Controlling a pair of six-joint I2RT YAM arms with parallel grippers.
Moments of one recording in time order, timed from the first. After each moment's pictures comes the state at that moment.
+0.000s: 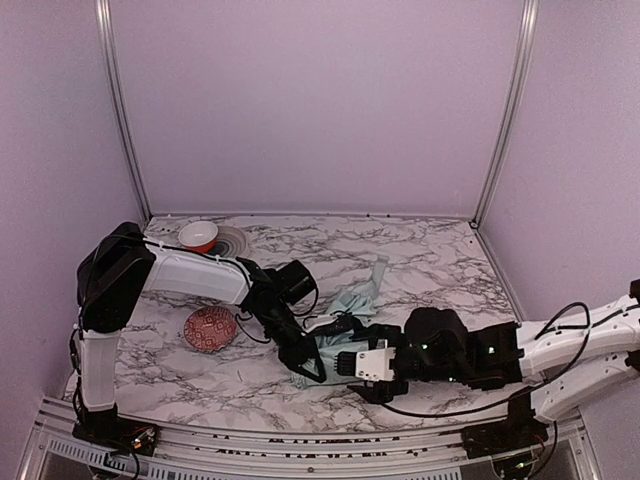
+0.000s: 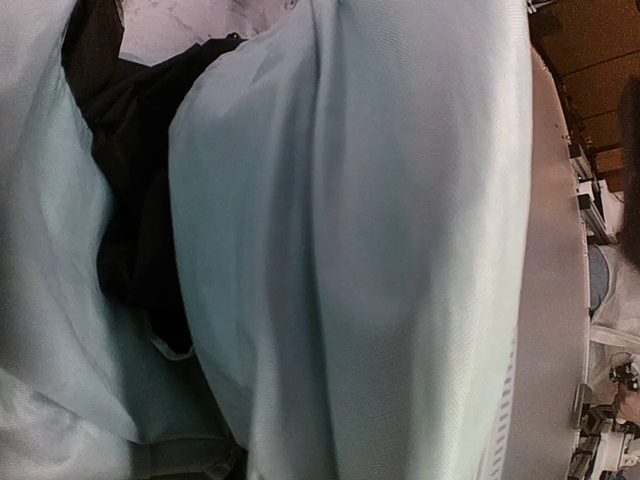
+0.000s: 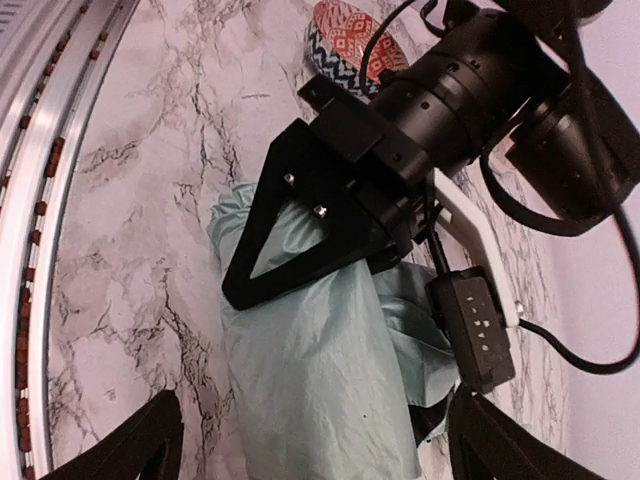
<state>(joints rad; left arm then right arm) -0.93 2.08 1.37 -0.59 0.80 0.24 1.23 1.11 0.57 -0.03 0.12 -0.56</state>
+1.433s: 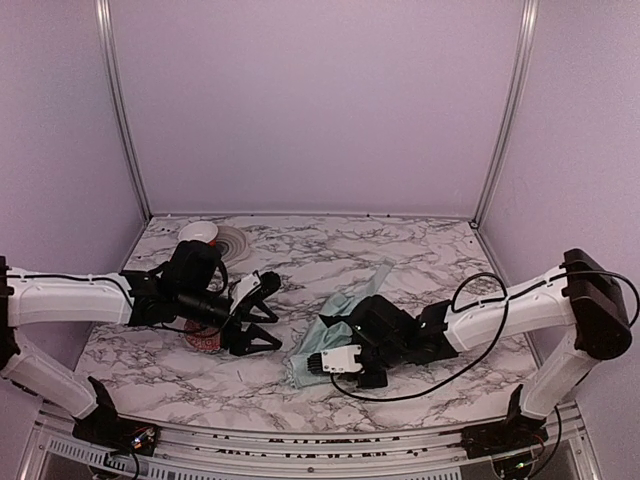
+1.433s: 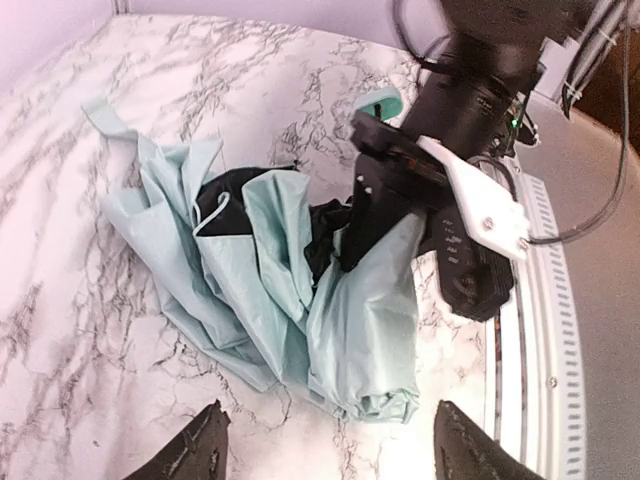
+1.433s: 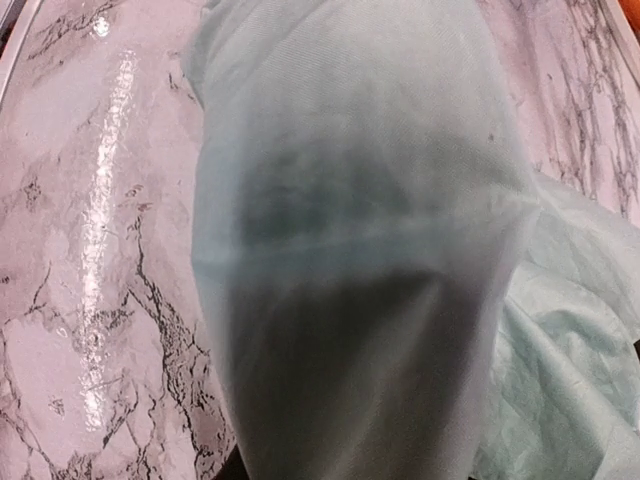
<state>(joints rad) -0.80 1.41 0.80 -0.11 0.59 0.20 1.11 1.59 0.80 -0.19 -0.01 -0.63</state>
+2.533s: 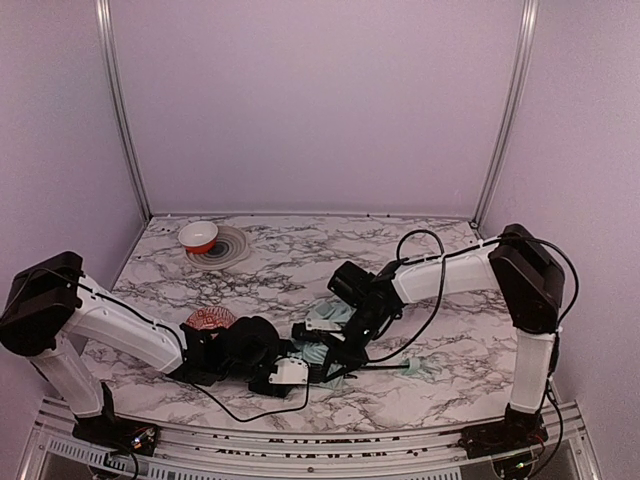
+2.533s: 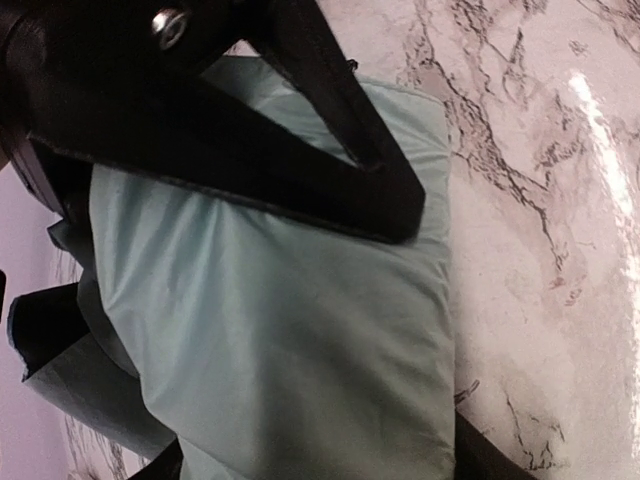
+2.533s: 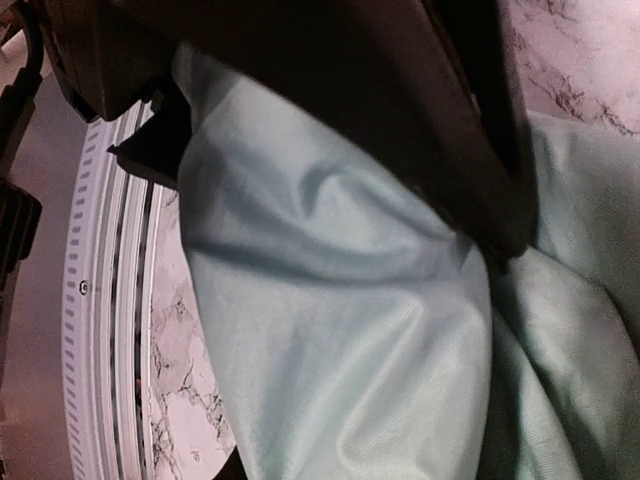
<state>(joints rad) -1.18 1.67 0.69 0.19 -0.14 0.73 0.89 1.98 1.25 -0.62 -0.75 -0.53</state>
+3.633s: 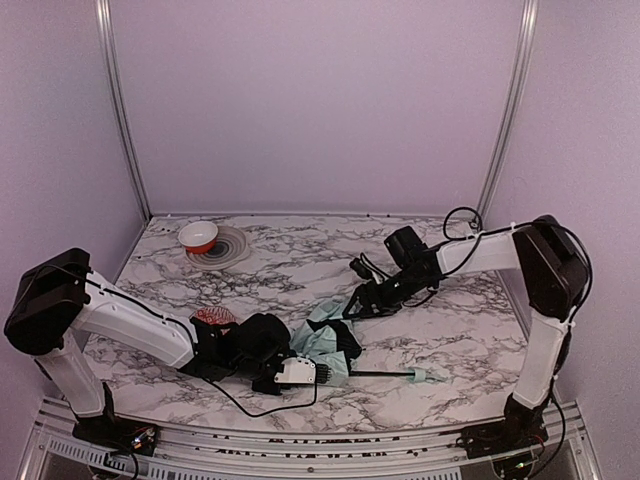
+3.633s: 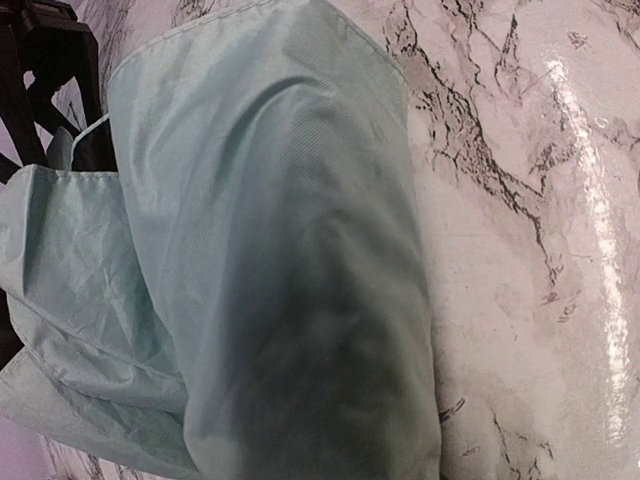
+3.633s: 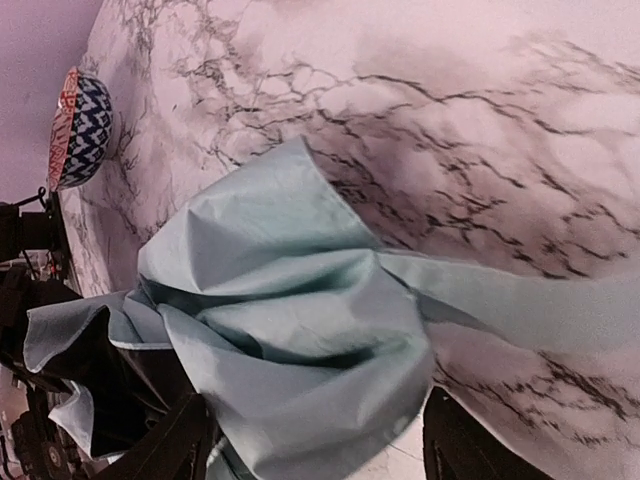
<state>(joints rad) -1.18 1.72 0.78 0.05 -0.11 0.70 0.53 1.90 1.14 -0.34 -0.67 0.18</state>
